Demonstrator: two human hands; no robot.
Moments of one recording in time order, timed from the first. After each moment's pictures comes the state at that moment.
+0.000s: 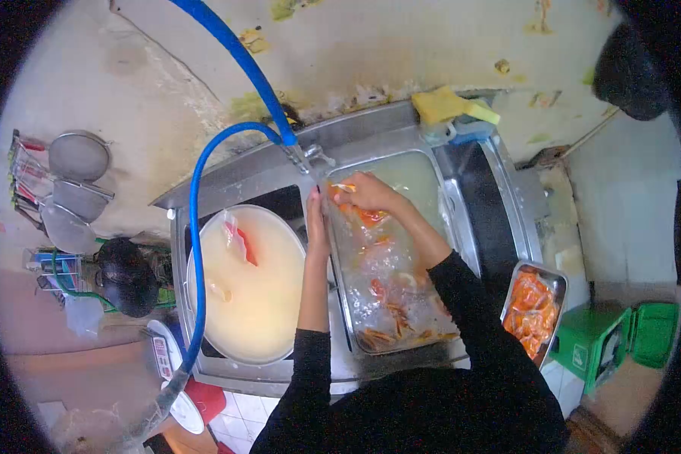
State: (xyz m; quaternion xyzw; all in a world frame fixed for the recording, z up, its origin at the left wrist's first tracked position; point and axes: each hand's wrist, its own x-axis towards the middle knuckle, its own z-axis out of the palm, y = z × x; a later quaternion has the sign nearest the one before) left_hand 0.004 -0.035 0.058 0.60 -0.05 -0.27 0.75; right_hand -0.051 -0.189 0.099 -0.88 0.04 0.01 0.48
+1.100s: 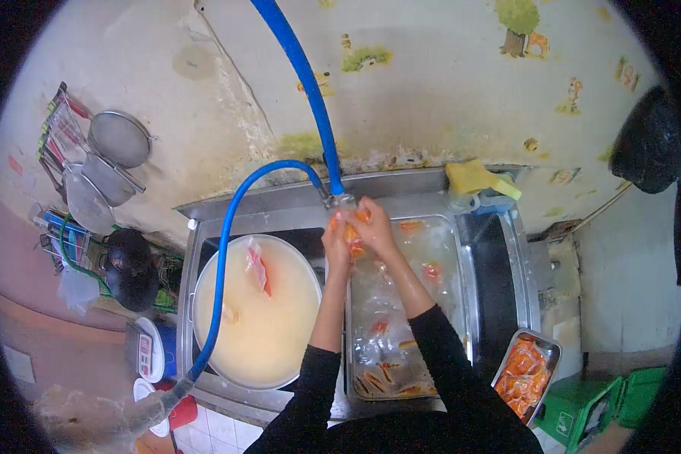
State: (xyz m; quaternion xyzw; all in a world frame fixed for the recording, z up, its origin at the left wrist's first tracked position) left_hand 0.030 -0.069 0.088 0.53 -0.06 -0.14 0.83; right_hand 0.010 -0.166 0.094 -0.77 0.16 -0.19 0.58
